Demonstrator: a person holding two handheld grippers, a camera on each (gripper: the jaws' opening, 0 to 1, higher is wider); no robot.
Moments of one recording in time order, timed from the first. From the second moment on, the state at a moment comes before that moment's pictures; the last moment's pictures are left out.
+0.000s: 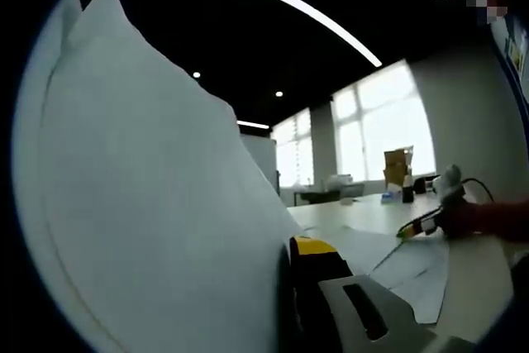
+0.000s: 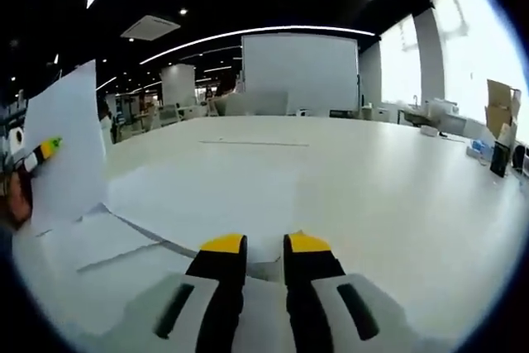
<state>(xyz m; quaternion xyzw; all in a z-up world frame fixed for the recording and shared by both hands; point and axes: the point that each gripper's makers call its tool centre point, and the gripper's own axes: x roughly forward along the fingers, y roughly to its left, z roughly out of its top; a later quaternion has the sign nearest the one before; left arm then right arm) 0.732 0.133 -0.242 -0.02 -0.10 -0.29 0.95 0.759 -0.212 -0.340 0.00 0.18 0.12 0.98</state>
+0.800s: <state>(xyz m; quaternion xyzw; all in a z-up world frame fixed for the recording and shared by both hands) 0.732 0.133 -0.241 -0.03 -0.10 -0.29 0.95 0.756 -0.205 -0.342 -0.01 0.18 0.13 0.98</state>
